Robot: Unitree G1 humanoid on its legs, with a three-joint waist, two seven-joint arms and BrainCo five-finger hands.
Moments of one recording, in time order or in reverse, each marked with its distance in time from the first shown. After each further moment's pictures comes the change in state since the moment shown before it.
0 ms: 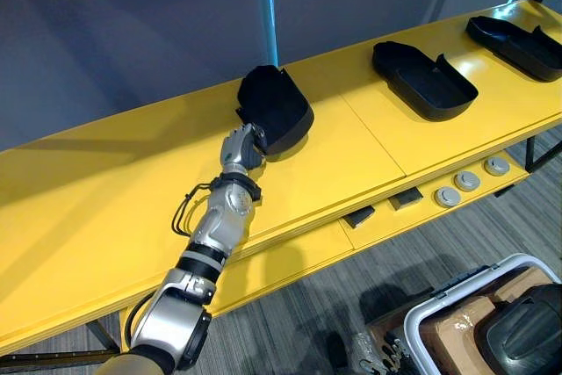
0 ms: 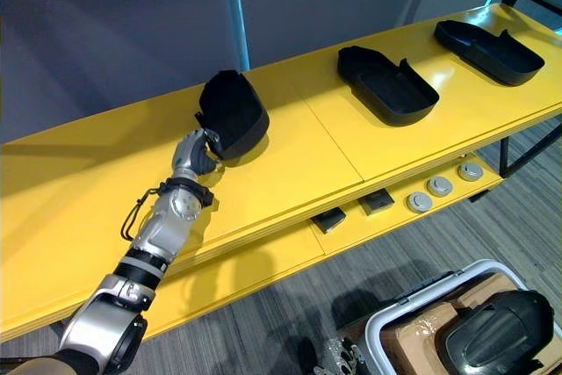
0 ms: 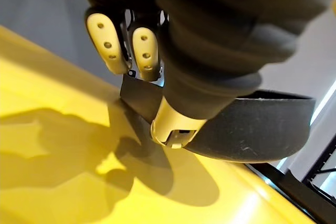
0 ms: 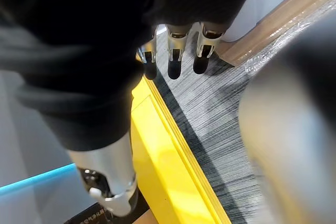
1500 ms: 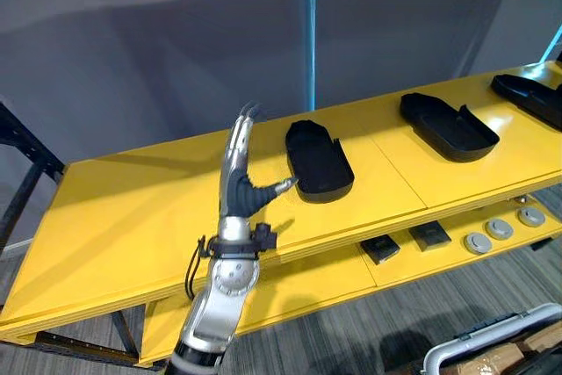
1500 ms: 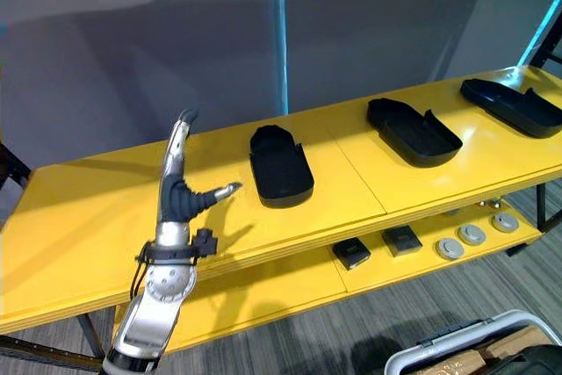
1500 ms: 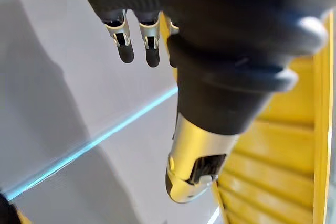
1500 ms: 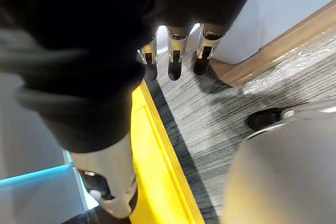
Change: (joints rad) left arm 0.639 -0.114 -0.035 -0.815 -0.230 -0.264 0.171; right arm -0.058 -0.046 -0.108 0.227 -0.034 0.009 -0.060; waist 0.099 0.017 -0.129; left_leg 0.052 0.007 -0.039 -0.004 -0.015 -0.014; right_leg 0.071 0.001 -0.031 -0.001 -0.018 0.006
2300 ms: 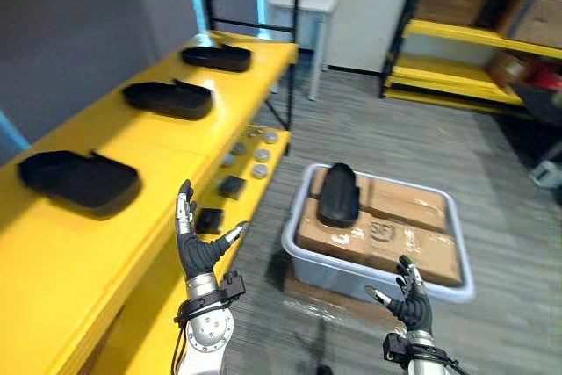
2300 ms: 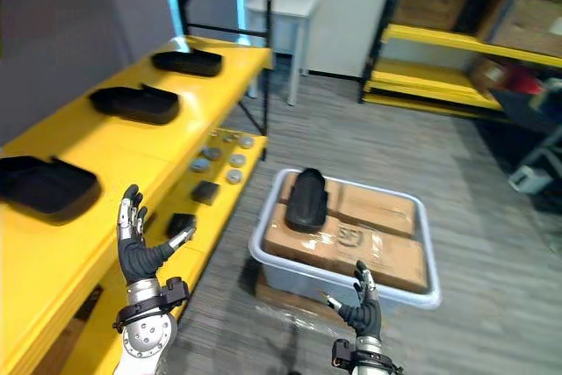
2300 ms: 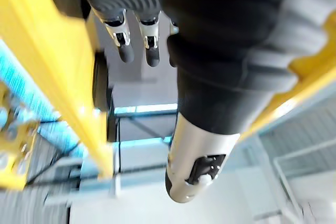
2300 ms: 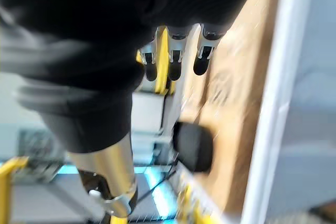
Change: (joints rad) left arm 0.238 -0.096 0.116 0.106 -0.228 -0.093 0.090; right arm -0.129 0.076 0.088 -0.496 -0.122 -0.032 -0.146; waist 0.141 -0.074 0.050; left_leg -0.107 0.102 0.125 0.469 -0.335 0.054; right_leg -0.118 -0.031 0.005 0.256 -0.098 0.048
